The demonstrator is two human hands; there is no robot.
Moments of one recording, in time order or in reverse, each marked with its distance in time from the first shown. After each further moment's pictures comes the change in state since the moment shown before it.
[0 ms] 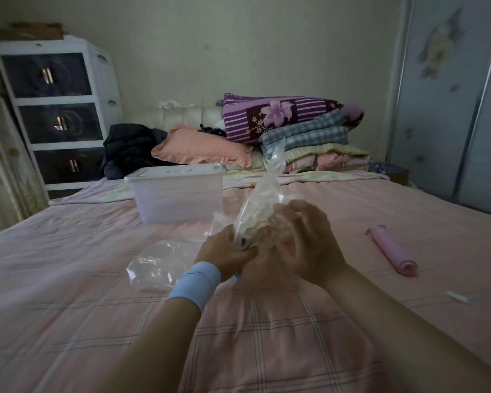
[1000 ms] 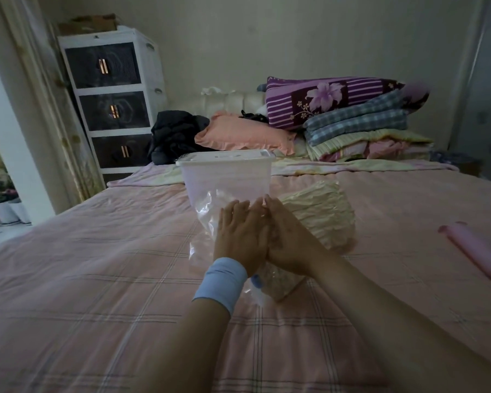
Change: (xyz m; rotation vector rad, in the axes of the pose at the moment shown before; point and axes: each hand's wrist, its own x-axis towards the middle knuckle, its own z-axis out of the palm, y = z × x) left_hand -0.010 -0.069 -0.040 0.495 0.318 0.279; right_hand 0.035 -0.083 0.116 0.506 -0.535 0.222
